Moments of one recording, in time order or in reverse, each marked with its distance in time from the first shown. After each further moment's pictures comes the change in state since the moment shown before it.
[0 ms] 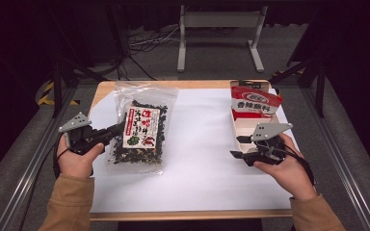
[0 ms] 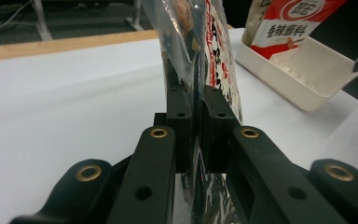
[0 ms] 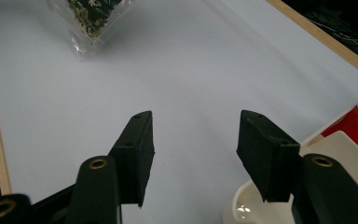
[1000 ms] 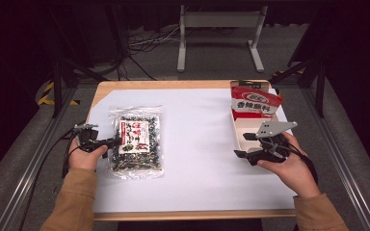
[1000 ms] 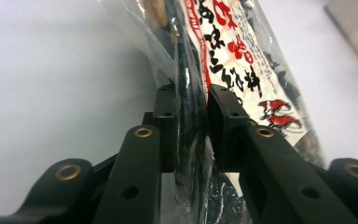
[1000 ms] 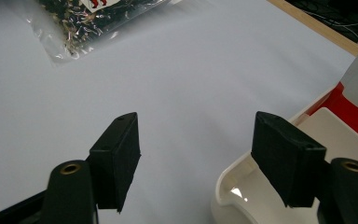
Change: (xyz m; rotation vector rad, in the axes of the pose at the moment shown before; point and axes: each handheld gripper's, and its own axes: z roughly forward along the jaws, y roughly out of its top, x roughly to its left) left arm 0.074 -0.057 0.049 0.228 0.079 -0.305; right arm -0.013 -0.013 0.000 -0.001 -0.027 0.074
